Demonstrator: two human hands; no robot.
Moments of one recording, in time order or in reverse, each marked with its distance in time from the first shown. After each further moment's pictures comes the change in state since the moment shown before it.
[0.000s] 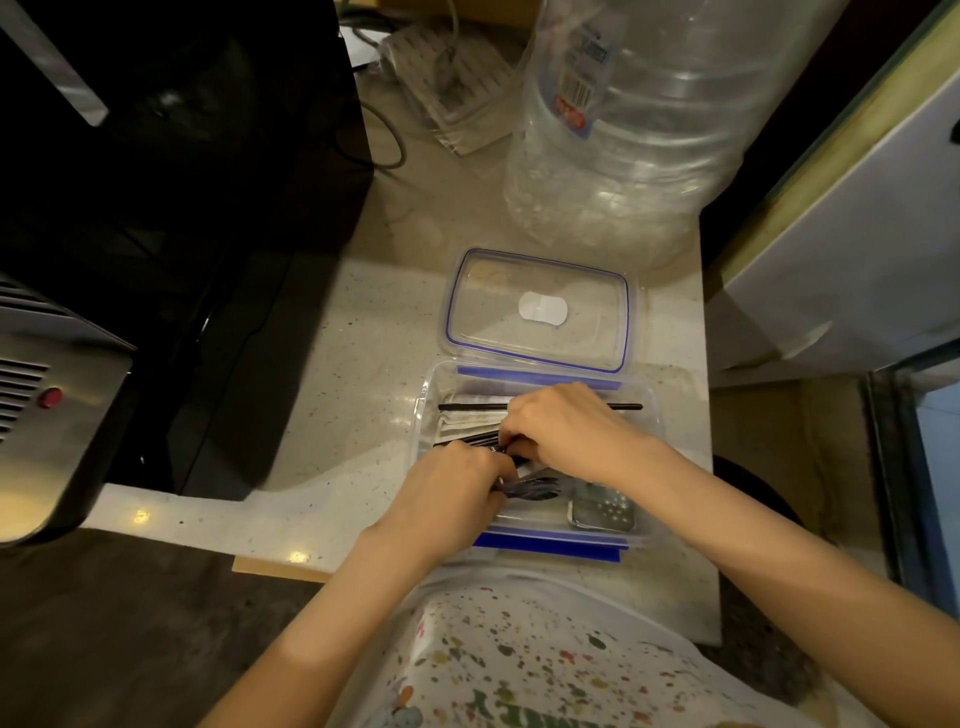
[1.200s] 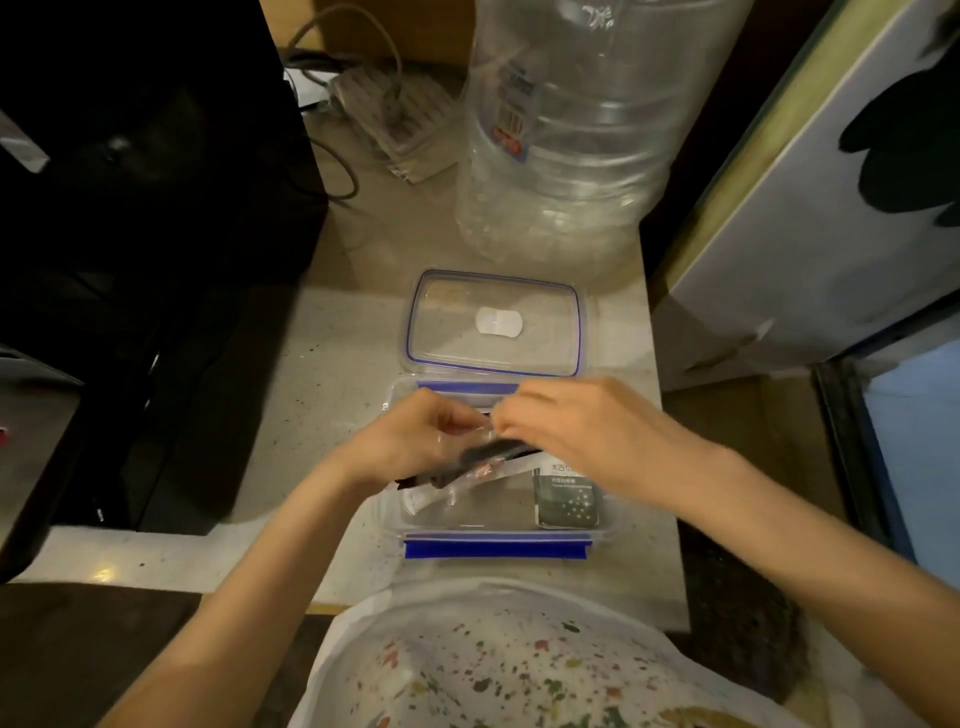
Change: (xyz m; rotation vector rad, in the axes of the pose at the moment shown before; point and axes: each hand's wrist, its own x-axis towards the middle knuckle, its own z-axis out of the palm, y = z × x) left_hand 0.028 -0.007 -0.044 -0.678 -0.181 0.065; right_hand -0.066 -0.004 -0.048 0.143 0.354 -0.135
